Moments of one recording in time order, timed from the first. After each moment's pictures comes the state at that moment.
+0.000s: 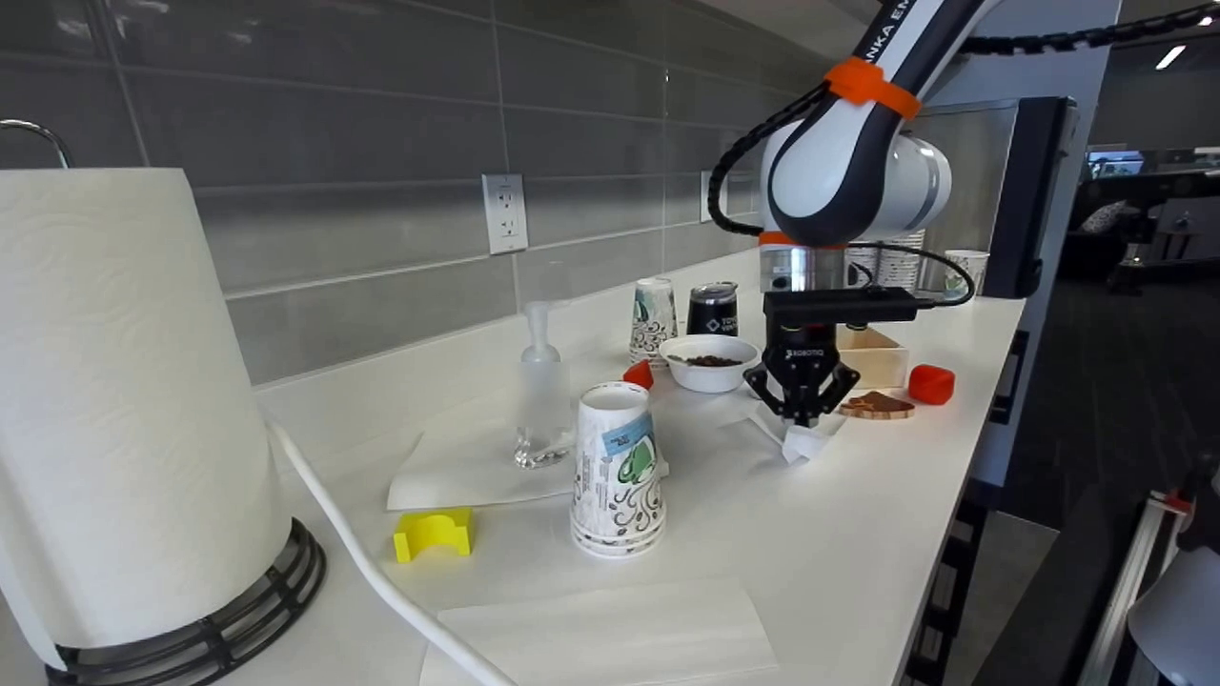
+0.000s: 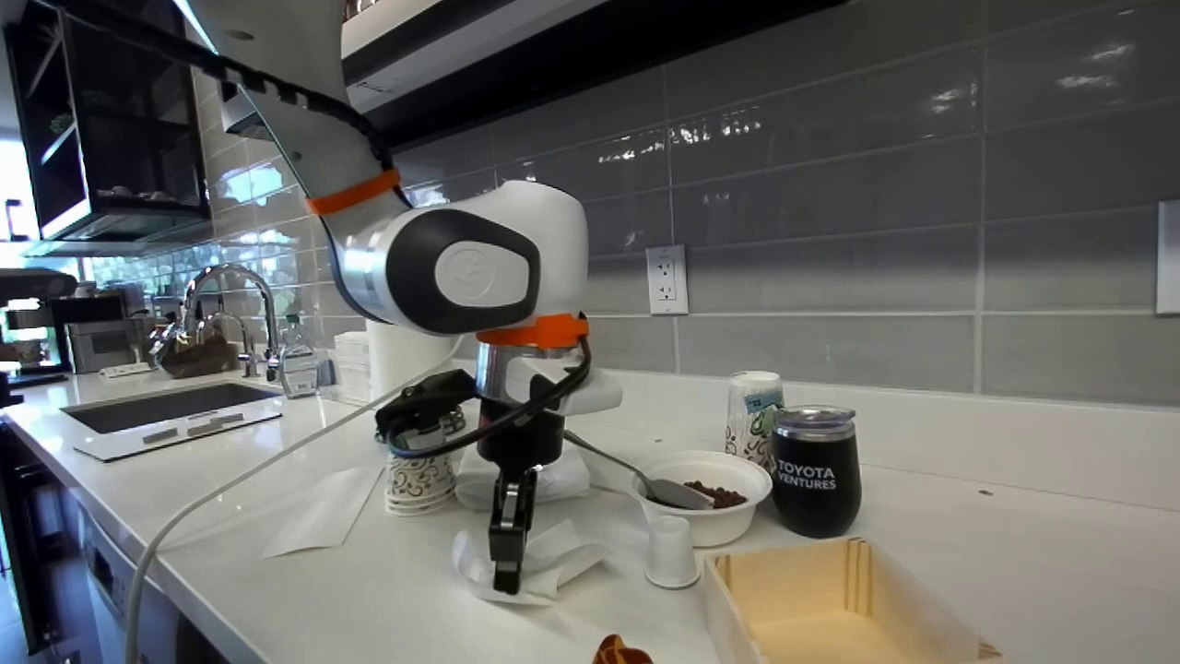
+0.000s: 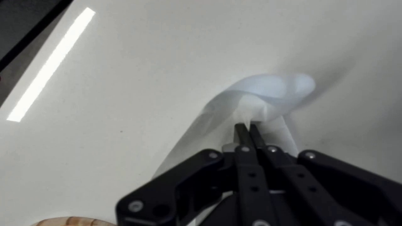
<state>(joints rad) 0.05 -0.09 0.06 -2.75 0.19 2.53 0.63</state>
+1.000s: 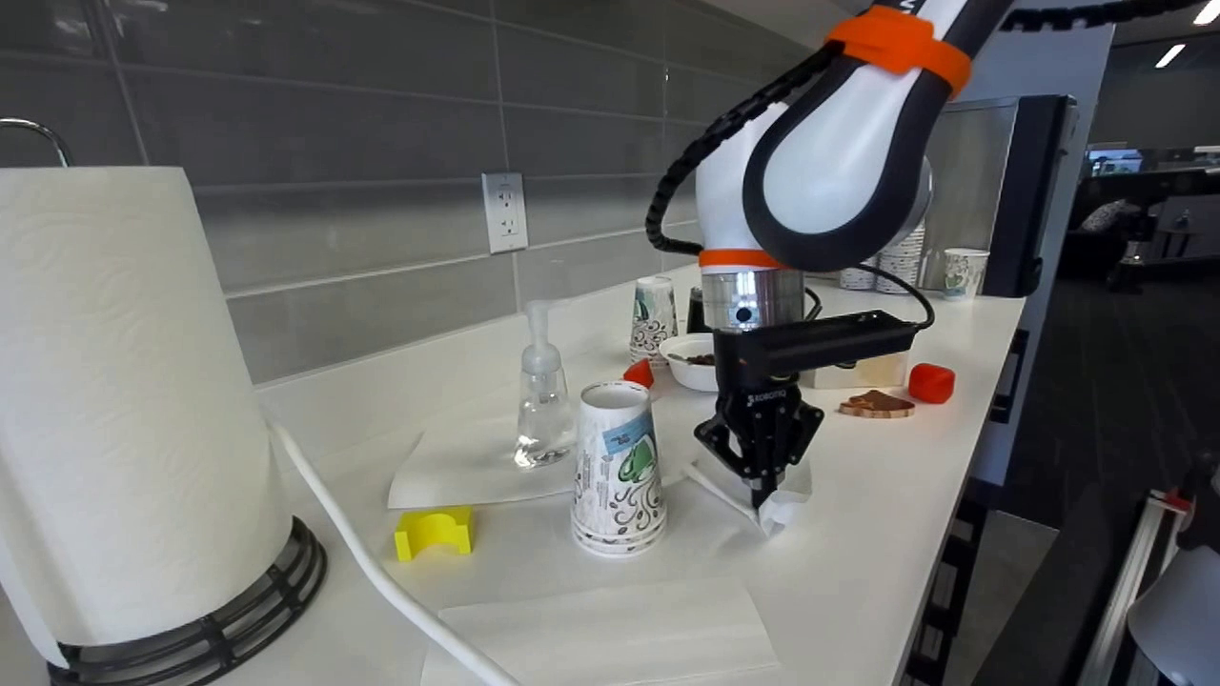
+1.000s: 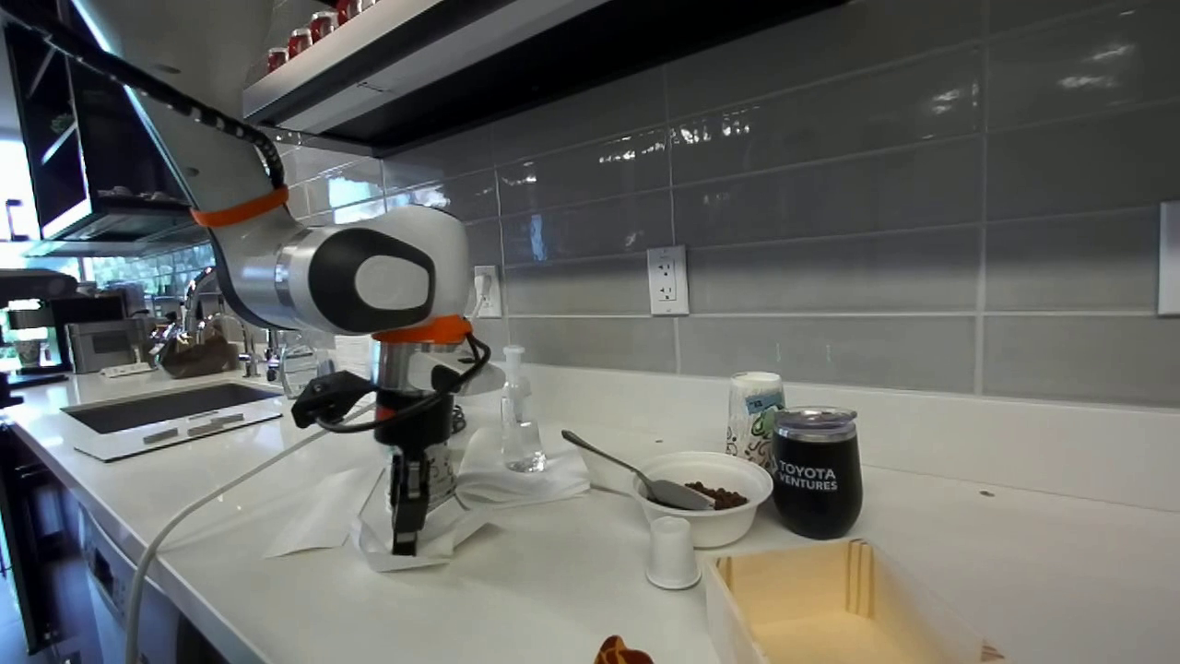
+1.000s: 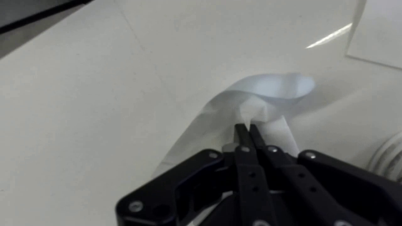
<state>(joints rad) 0.24 -0.09 0.25 -2.74 0.21 2.52 0.62</state>
